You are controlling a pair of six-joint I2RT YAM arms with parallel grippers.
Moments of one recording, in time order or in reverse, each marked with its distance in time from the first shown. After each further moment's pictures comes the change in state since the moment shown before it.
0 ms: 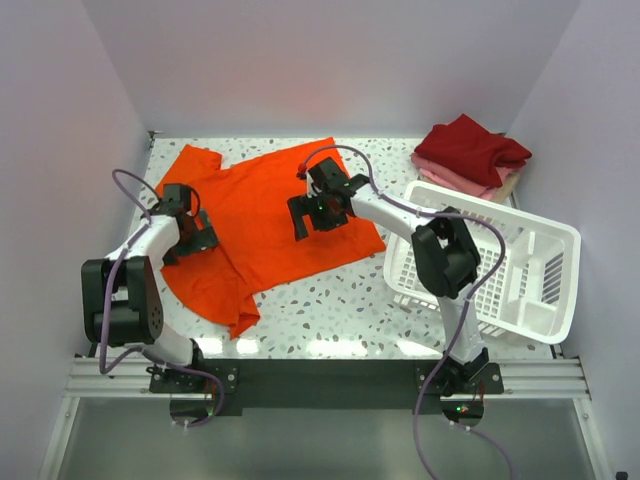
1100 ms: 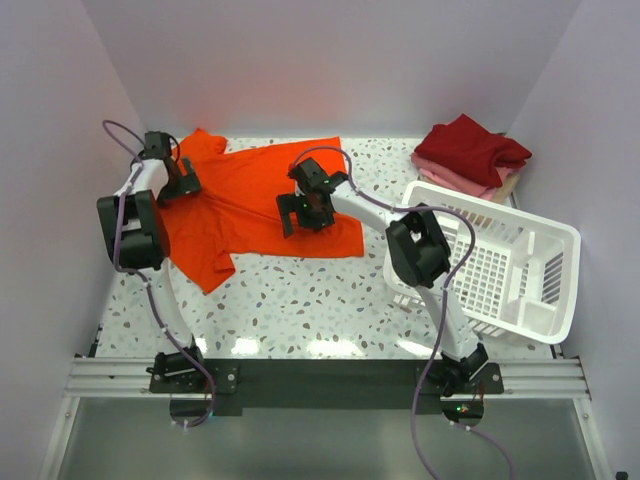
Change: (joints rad) left arm 0.140 0.660 0.760 0.011 0.056 0.105; right arm 0.025 0.227 0.243 -0.070 0.059 0.119
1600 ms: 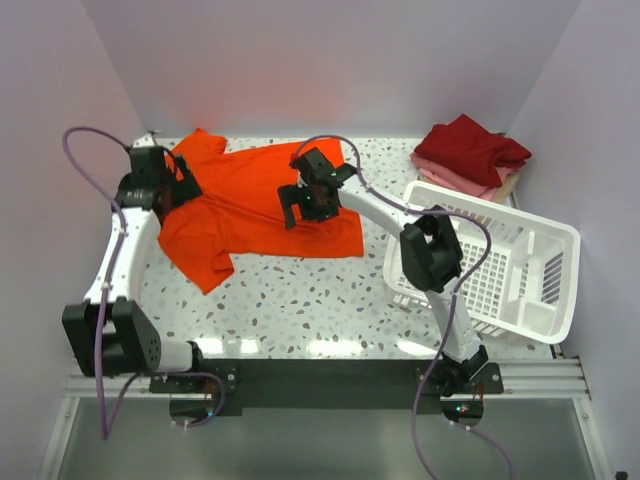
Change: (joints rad) left arm -0.102 -0.730 -0.404 0.022 -0.051 -0.057; right arm -0.001 -0.065 0.041 -0.060 0.027 -0.032
